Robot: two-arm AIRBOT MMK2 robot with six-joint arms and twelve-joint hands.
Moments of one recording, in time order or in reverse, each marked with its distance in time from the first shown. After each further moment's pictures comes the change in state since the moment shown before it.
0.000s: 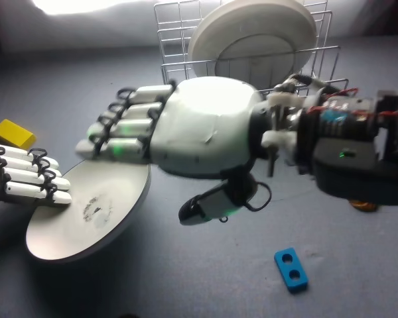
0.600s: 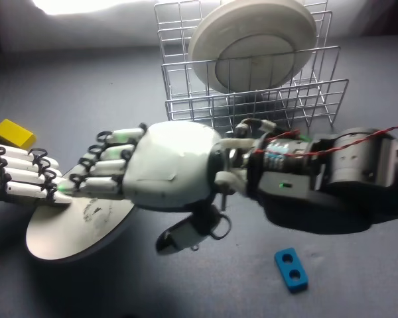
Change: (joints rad) left arm 0.000 -0.001 0.001 0.002 0.000 0.000; right arm -0.085 -0.200 0.163 0.122 0.047 -0.145
